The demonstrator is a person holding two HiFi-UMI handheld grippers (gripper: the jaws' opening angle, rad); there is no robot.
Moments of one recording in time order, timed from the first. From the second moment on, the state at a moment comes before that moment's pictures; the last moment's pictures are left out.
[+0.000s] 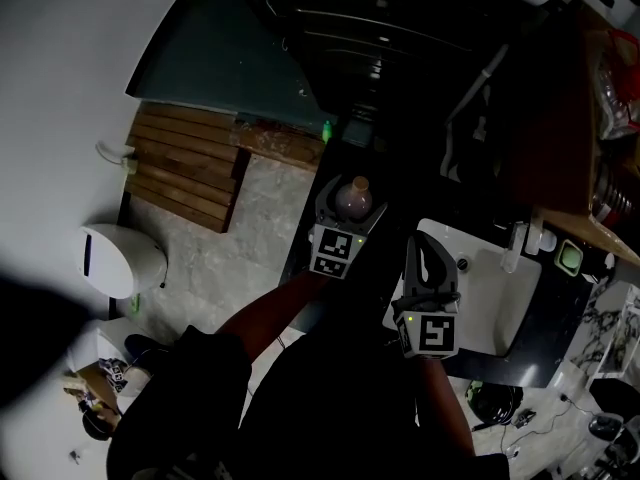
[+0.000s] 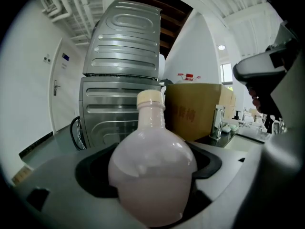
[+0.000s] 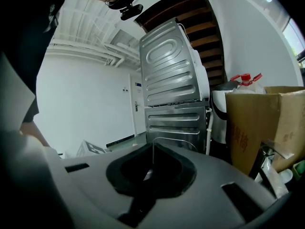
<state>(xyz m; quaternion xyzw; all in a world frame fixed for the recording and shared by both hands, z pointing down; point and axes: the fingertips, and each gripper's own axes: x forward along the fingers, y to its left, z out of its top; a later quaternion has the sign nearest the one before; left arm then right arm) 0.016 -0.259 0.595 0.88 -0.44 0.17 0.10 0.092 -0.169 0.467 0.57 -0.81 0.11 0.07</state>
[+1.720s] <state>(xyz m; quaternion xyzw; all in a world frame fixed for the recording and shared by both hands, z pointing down) 0.030 -0.264 0.685 0.86 -0.39 0.30 0.14 0.102 -0.165 0.502 0.55 -0.82 0.16 0.06</state>
